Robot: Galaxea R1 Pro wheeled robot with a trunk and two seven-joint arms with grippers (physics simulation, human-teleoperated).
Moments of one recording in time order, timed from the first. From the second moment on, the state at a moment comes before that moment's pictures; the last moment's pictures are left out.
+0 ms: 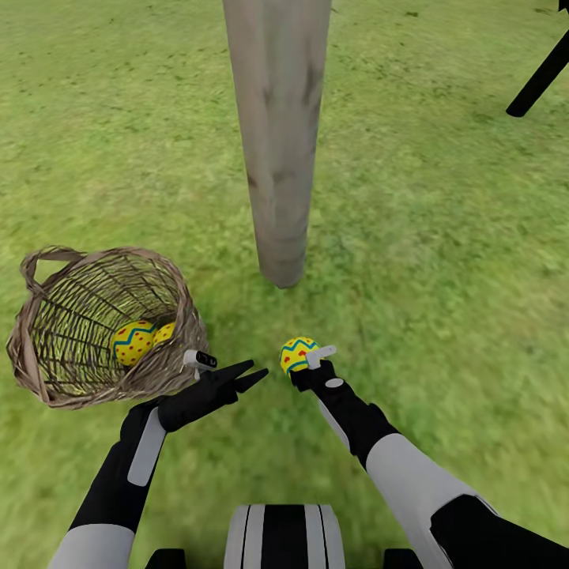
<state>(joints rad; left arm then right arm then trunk) -0.50 -0.07 0.12 -1.23 0.56 0.98 -1.25 -0.87 0.17 0.36 -0.54 -0.02 0.22 -0.06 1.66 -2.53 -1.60</state>
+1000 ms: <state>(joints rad) -0.50 -0.06 0.12 -1.24 0.56 0.99 -1.25 -0.83 0.17 0.36 -0.83 -0.02 0.31 -0.06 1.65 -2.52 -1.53</state>
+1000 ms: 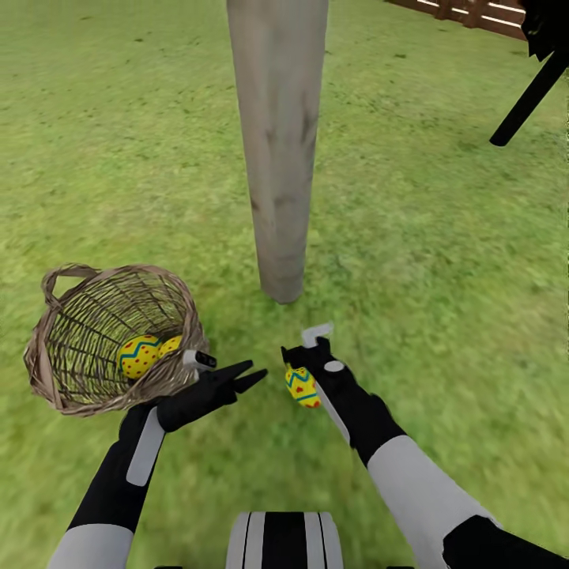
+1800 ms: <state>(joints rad) -0.51 -0.06 -0.05 -1.28 0.74 1.00 -1.25 -0.74 0.14 0.36 -1.25 -0.02 0.85 -0.06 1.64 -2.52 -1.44</state>
